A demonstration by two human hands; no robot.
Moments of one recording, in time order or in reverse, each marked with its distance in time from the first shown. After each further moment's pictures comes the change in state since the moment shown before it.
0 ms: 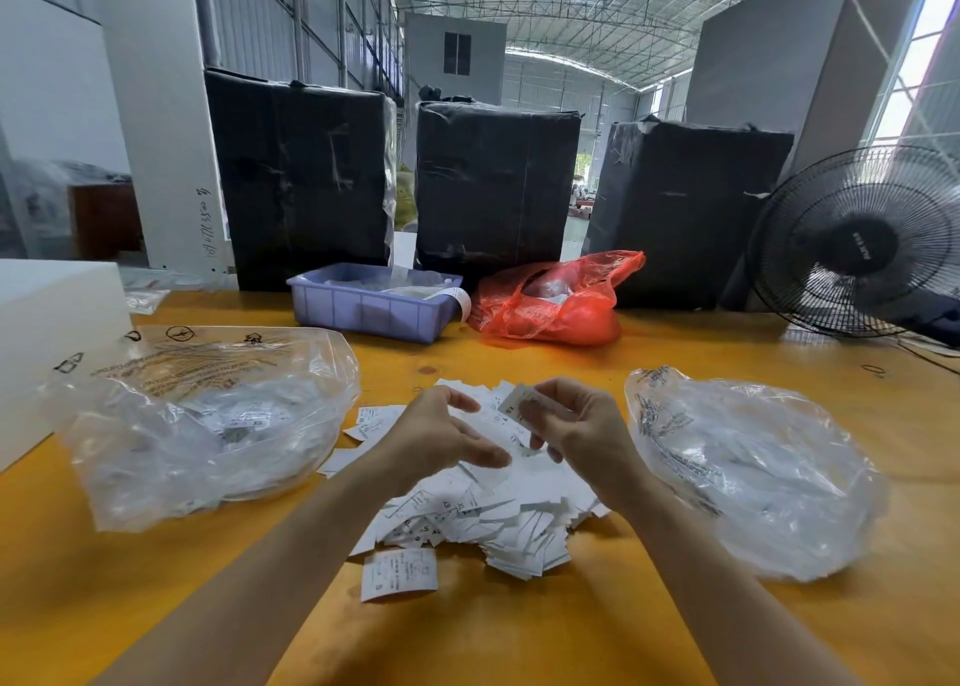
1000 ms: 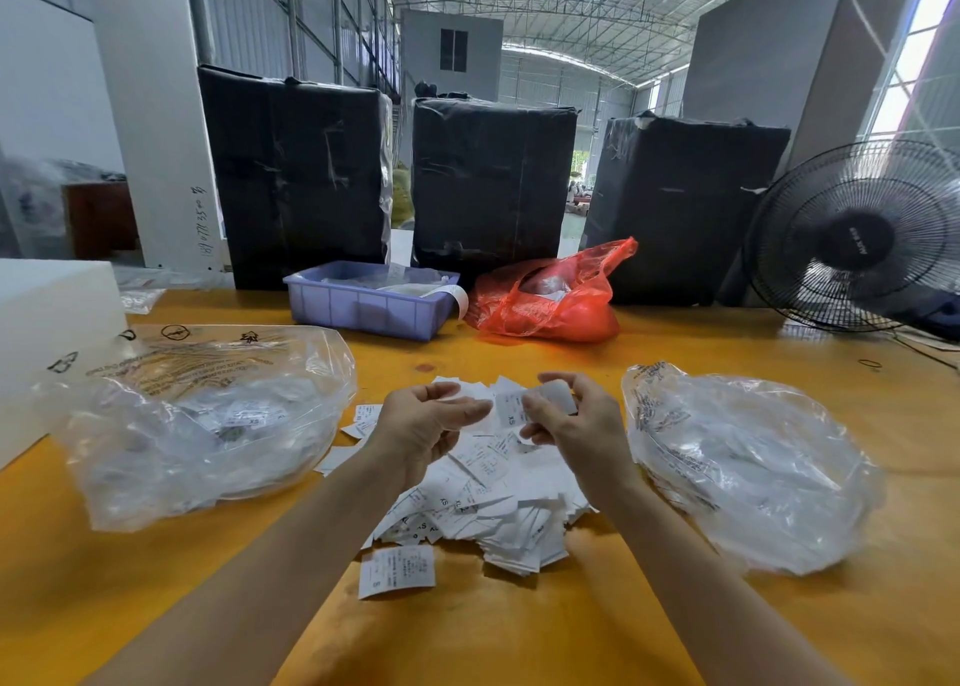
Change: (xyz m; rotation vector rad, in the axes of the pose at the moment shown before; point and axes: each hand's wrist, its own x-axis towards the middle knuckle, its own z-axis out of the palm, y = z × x) left_hand 0.006 0.000 0.004 -0.628 0.204 -0.067; right_hand 0.000 0.005 0.007 0.046 0.206 0.078
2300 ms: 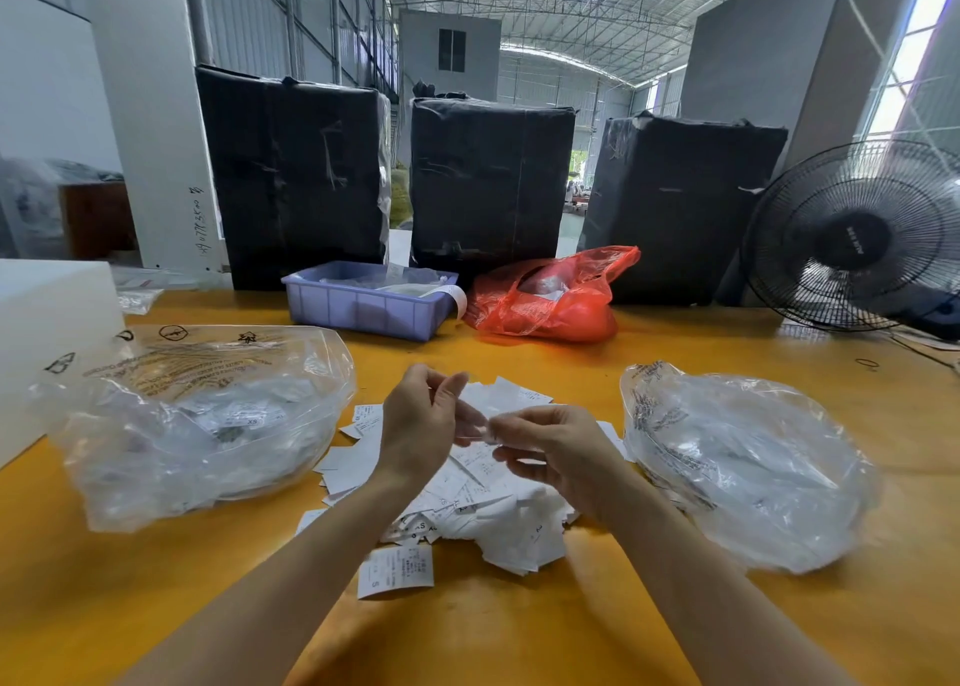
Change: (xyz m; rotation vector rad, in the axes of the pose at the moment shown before) left_hand -0.008 -0.012 0.004 0.441 0.064 0.529; right_hand -0.006 -0.004 0.002 0.112 -0.343 0.317
